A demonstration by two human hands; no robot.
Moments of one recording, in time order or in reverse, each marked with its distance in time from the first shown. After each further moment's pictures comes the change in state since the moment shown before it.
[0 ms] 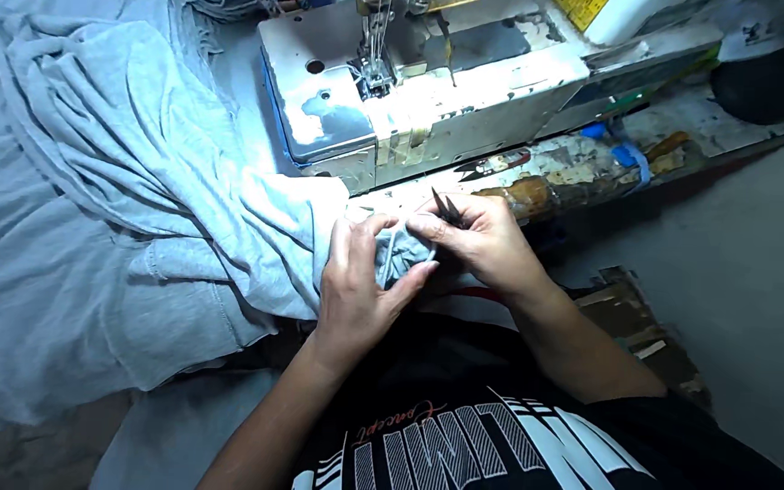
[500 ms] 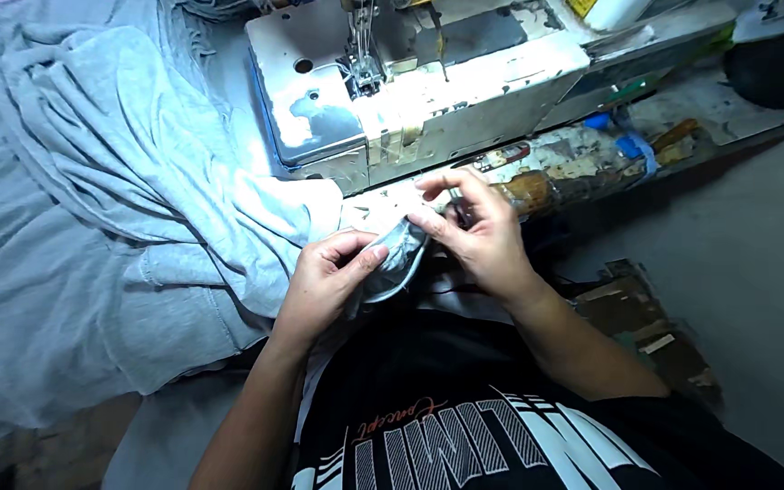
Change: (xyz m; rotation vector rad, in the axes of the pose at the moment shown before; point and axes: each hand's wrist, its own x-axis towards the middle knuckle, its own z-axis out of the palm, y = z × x) left_hand 0.016 -0.015 -0.027 -0.530 -0.319 -0.317; right_hand 0.000 0.019 -0.002 -0.146 0.176 -0.201
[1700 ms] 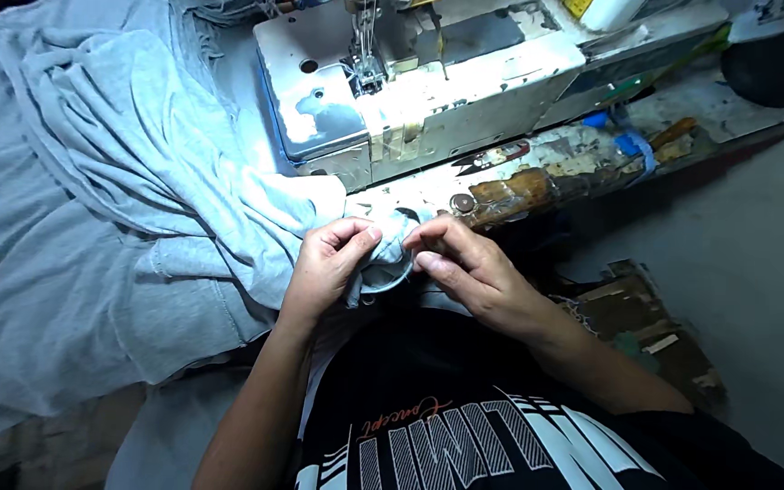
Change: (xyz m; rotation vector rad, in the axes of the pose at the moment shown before) left_hand 0.005 -0.004 0.000 -0.080 0.040 -0.063; right_hand -0.029 -0.023 -0.005 0.163 -0.344 0.040
